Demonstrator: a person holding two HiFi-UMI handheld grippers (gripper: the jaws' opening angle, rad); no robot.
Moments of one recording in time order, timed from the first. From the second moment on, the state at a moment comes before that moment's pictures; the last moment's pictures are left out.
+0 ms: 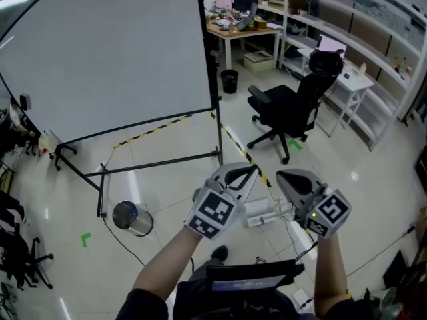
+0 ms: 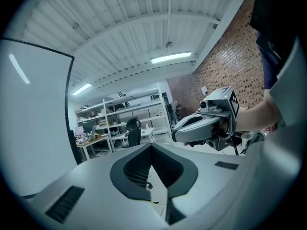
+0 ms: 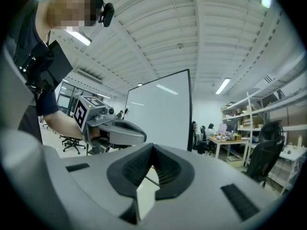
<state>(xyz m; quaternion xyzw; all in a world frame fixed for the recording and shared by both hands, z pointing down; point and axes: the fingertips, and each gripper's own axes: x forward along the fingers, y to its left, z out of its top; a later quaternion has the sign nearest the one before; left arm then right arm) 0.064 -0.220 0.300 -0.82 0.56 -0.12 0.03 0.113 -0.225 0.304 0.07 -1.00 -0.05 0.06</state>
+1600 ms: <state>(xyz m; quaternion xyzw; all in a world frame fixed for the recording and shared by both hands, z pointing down) -0.132 -0.040 0.314 -0.65 0.75 -0.10 -0.02 -0.073 -0.074 0.322 -0.18 -0.98 -0.03 0.06</state>
